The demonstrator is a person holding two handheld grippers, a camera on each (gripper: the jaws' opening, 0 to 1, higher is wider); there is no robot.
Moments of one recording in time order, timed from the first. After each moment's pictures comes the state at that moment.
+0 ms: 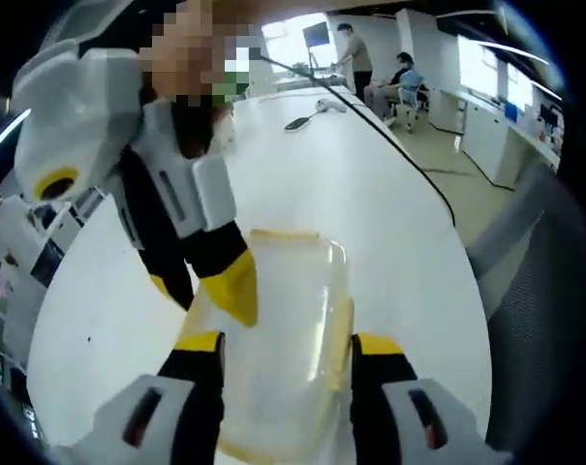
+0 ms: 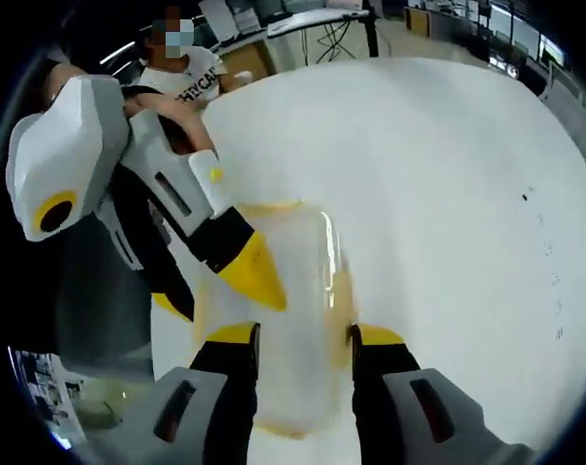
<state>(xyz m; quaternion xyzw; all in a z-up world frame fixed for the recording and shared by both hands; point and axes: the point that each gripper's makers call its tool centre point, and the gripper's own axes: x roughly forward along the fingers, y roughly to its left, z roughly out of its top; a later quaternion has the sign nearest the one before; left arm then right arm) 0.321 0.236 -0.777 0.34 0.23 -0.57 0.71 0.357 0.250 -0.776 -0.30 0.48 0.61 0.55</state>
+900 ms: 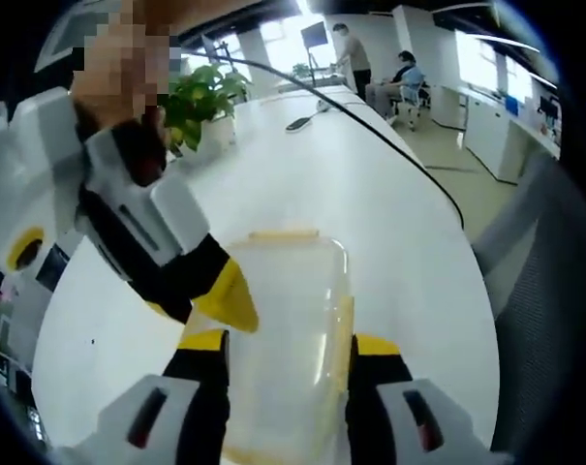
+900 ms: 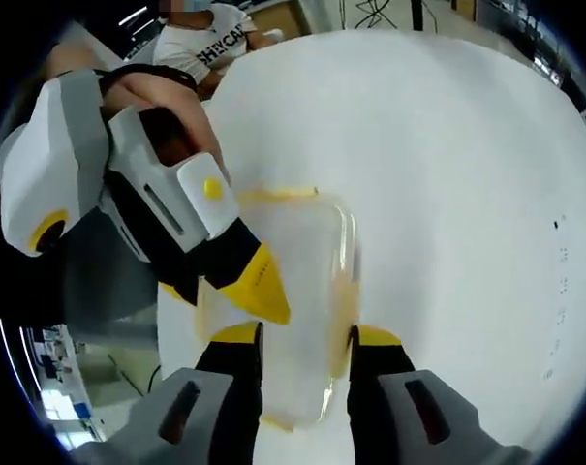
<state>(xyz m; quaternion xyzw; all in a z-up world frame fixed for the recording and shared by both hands) 0.319 0.236 -0.777 0.34 0.22 -0.57 0.72 0.357 0.254 -0.783 -0.36 0.51 0.63 0.47</state>
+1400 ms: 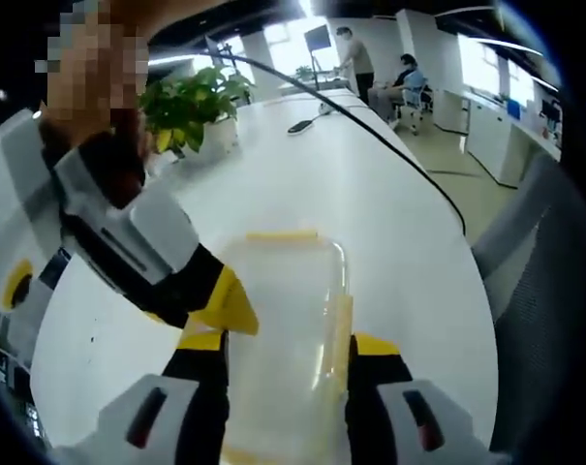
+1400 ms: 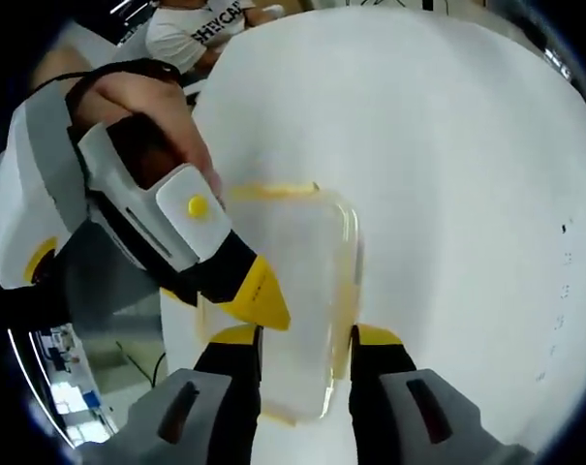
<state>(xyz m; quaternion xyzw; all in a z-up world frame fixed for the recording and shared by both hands) 0.317 0.234 -0.778 0.33 0.22 -0.56 0.72 0.365 0.246 -0.786 -0.39 0.53 0.61 0.43</state>
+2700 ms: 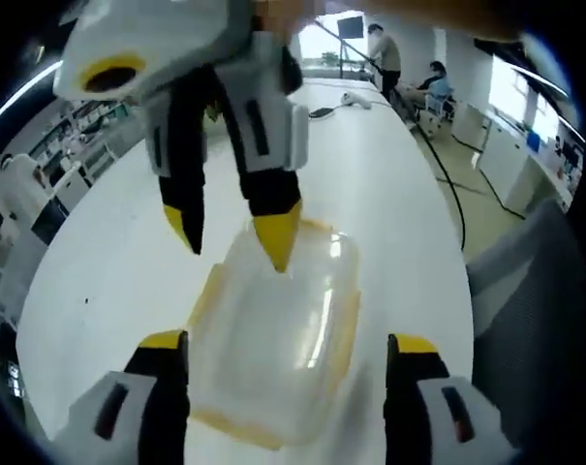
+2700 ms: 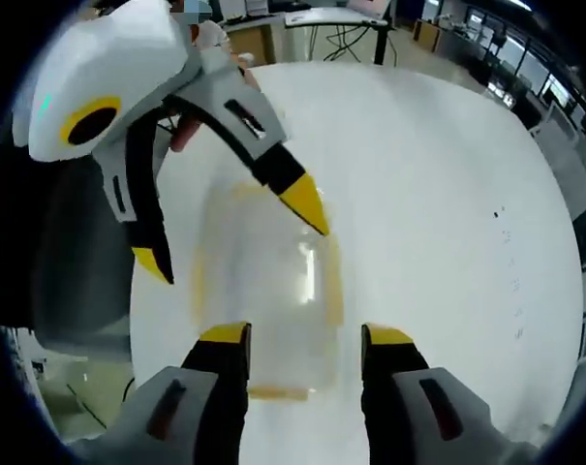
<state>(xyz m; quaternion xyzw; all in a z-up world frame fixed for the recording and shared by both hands) 0.326 0.250 -0.767 0.31 0.30 -0.53 0.73 0.350 0.220 -0.765 -0.37 0.42 0.58 0.59</state>
